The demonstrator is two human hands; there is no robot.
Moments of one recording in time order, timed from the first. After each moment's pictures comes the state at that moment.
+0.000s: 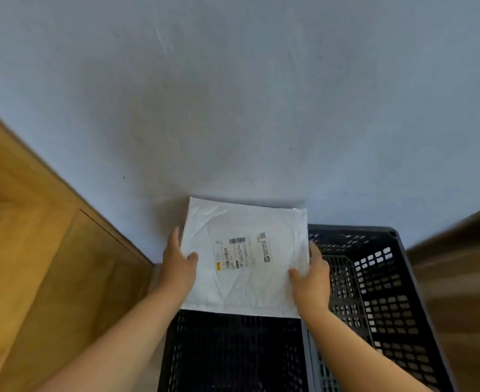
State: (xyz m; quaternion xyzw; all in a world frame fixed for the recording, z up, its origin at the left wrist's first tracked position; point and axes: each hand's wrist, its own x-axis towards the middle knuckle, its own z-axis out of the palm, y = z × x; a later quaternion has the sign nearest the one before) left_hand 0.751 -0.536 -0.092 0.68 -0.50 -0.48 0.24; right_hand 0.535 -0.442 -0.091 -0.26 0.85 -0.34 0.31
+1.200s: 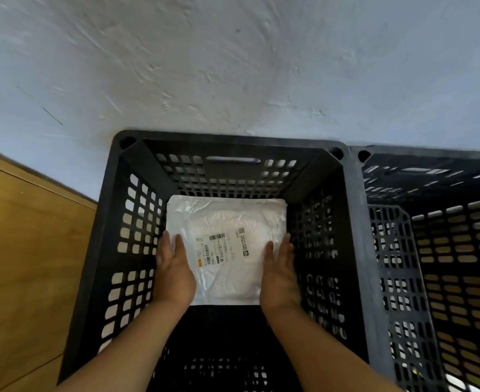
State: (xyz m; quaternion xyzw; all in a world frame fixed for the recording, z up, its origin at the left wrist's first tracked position) left_hand 0.719 -0.522 -0.448 0.70 -0.65 -0.30 -0.05; right_hand 0.547 -0.458 -0.457 -0.48 0.83 0.14 0.24
